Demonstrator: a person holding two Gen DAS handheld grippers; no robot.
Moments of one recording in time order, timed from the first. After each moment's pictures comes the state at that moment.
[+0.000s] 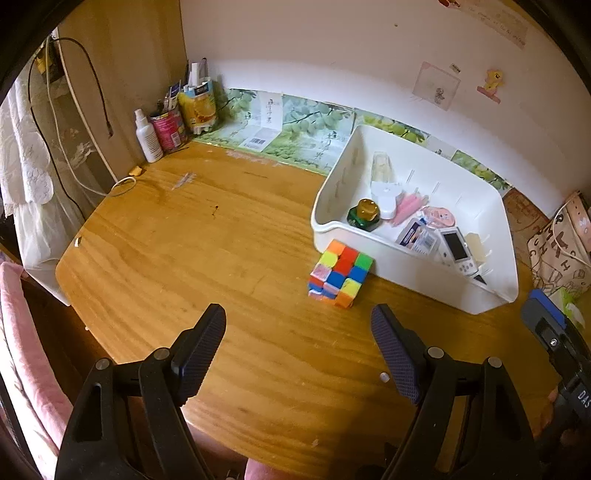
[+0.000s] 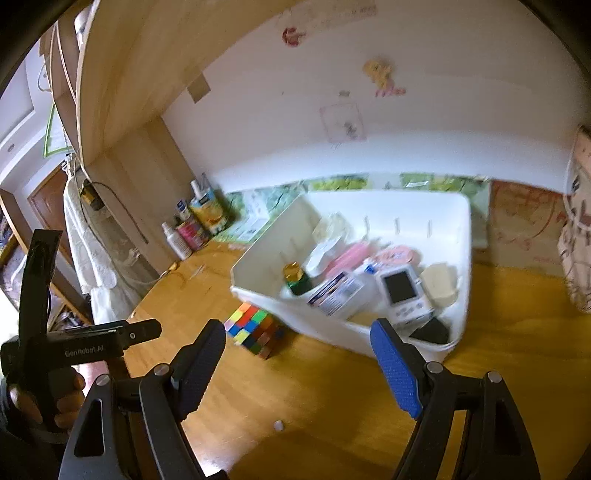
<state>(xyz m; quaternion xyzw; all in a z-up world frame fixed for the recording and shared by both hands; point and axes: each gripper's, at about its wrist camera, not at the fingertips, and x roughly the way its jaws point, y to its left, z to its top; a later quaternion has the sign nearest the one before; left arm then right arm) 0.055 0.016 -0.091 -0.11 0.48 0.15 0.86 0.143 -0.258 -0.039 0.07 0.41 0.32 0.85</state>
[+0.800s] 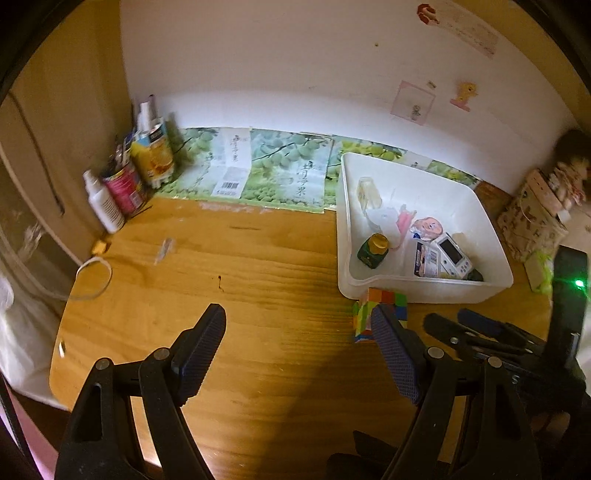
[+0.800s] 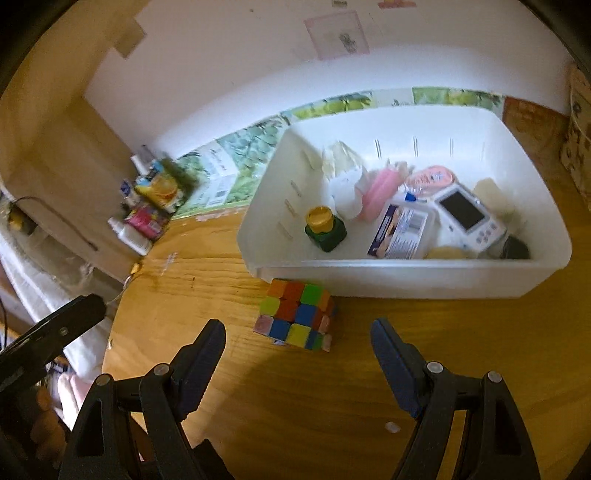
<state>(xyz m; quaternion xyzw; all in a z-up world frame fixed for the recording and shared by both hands) 0.098 0.125 -0.079 -0.05 0.46 -0.02 0.89 0.146 -0.114 -0.082 0.12 0.53 0.17 0.82</state>
